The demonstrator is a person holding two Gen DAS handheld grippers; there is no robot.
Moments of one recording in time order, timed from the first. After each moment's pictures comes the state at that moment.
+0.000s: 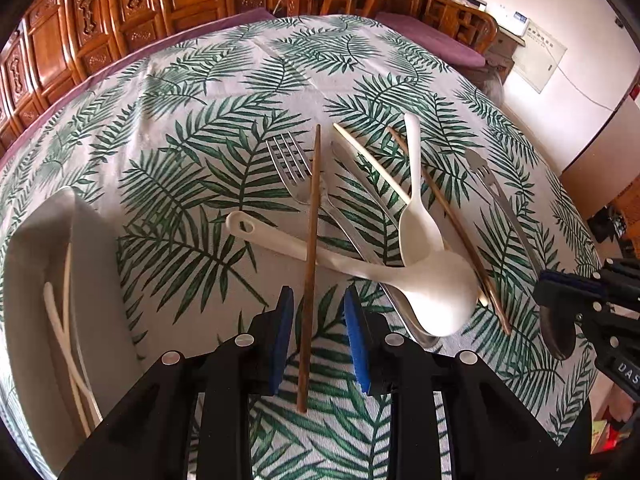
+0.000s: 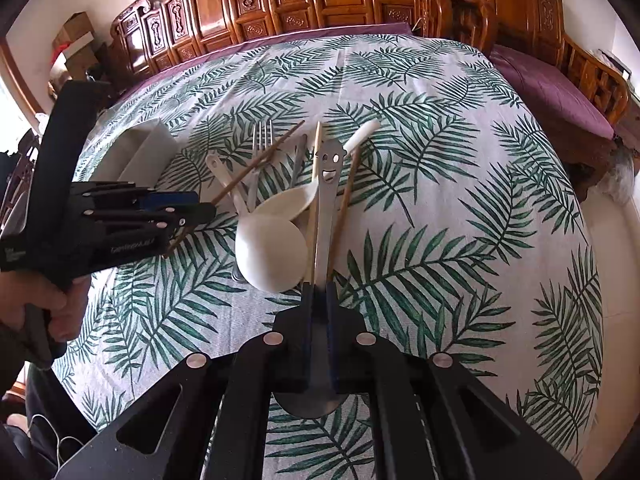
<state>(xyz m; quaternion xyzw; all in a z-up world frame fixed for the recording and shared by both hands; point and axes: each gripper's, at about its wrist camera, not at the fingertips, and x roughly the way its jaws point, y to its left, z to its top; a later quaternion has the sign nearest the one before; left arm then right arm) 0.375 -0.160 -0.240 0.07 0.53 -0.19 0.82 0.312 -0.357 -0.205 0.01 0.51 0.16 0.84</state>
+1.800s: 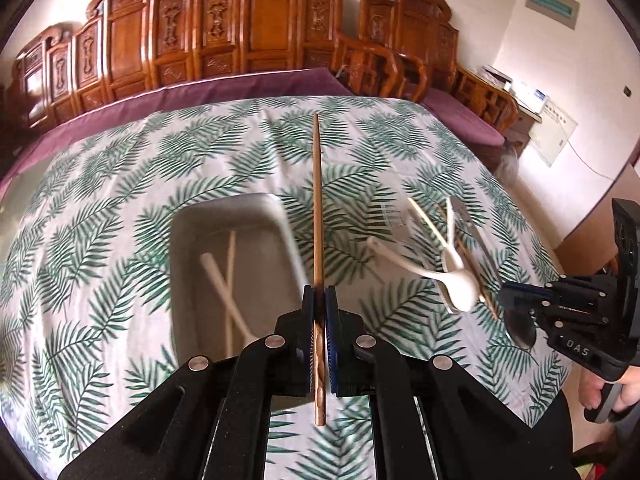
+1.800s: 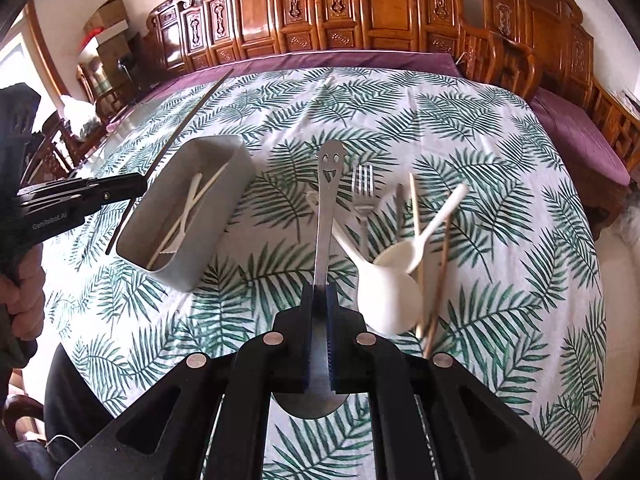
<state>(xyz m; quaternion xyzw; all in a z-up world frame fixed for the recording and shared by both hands) 0.319 -0.013 -0.141 0.00 0.45 -0.14 0.88 0.303 -0.261 -0.149 -0.02 0.48 0.21 0.85</state>
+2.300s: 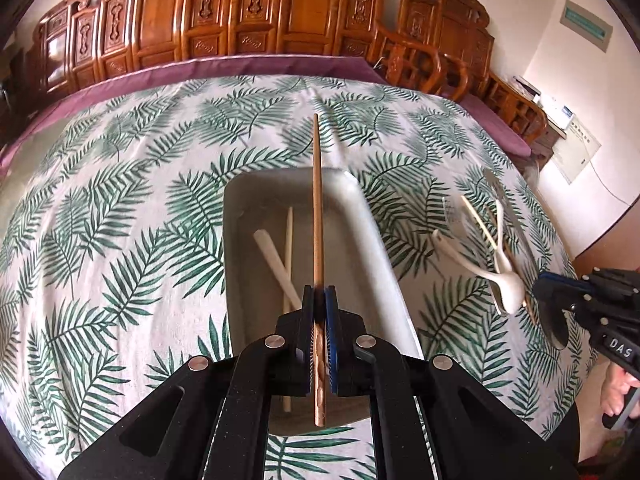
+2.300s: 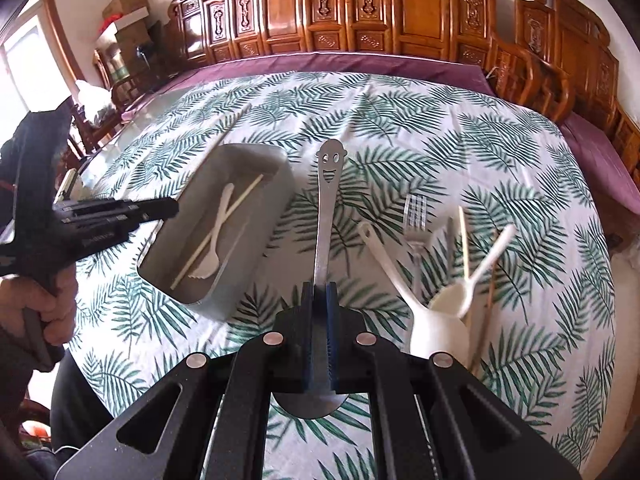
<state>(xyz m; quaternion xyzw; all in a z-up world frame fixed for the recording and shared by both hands) 0.339 0.039 -0.178 -0.04 0.48 -0.11 0.87 0.324 -0.204 -0.140 -0.04 0.48 0.24 0.84</state>
